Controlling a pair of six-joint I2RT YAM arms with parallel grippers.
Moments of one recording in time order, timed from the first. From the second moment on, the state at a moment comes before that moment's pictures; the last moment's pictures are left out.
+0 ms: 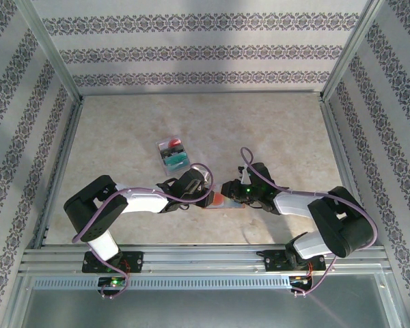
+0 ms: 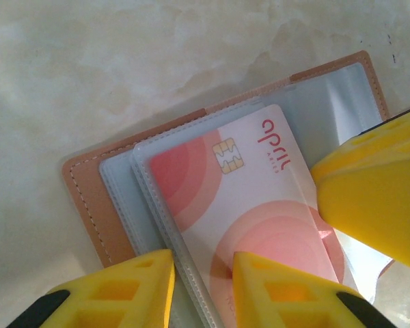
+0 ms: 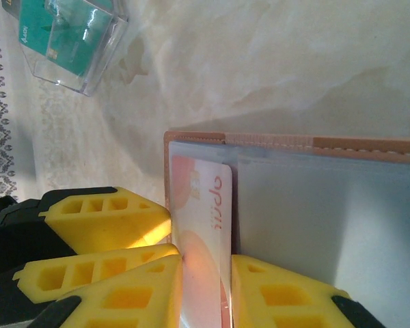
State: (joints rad) left arm -0.85 1.68 0.73 0.13 0.07 -0.60; right arm 0.51 1.43 0.41 0.28 -0.51 0.92
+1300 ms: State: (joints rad) left arm -0.84 1.69 0.74 0.13 0.06 -0.63; right arm 0.39 1.46 0.32 0.44 -0.65 0.97
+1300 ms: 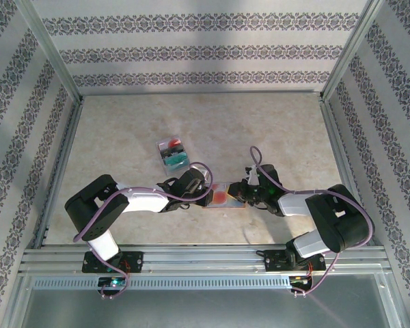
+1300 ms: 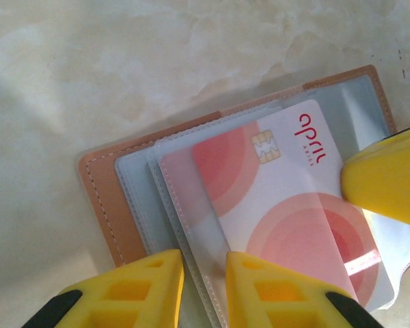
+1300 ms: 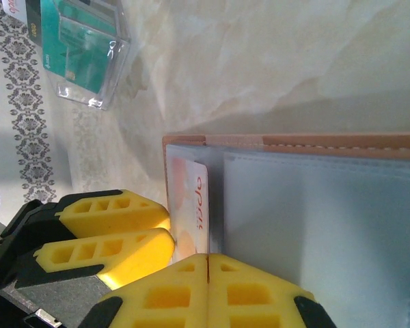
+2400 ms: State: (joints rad) left arm -0.84 1.67 0.86 0.01 0.11 -0.60; right arm 0.38 1.45 0.32 0.44 -0.65 0.97
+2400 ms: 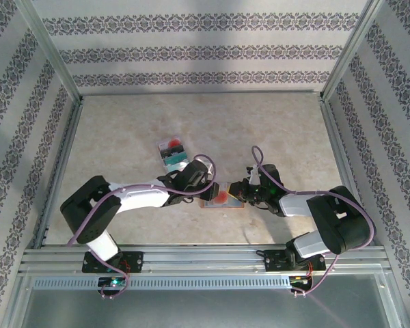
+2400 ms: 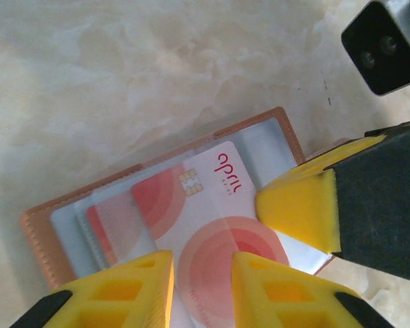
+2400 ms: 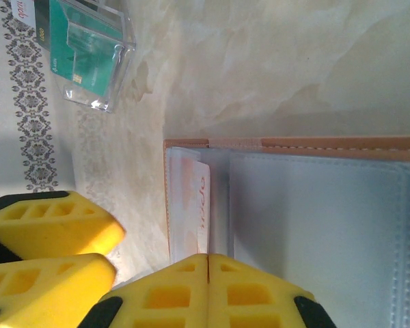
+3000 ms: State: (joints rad) left arm -0.84 1.76 0.87 0.03 0.16 -0.61; right arm 0.40 1.44 0.32 0.45 -0.64 0.97
